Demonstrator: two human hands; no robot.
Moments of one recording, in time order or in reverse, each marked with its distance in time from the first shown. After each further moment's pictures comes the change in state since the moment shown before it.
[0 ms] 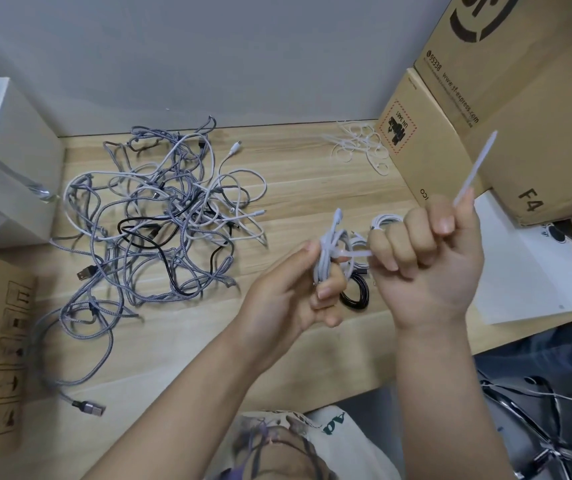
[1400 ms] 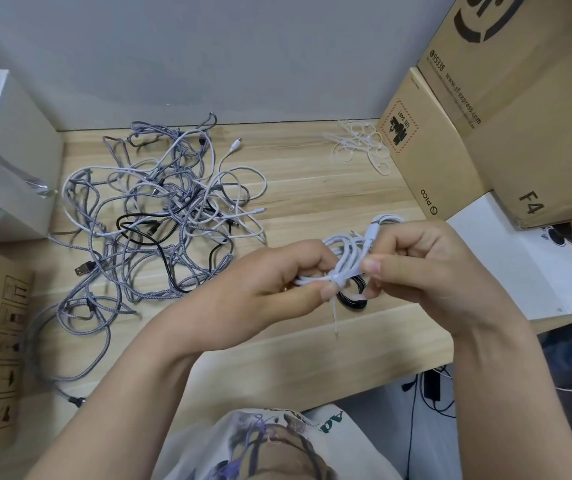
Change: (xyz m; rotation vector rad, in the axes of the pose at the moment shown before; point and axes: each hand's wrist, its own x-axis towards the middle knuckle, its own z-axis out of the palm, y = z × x) left_hand -0.018 0.046 -0.016 1.050 -0.259 0.148; right_hand -0.006 -0.034 0.024 -1.117 -0.029 0.472
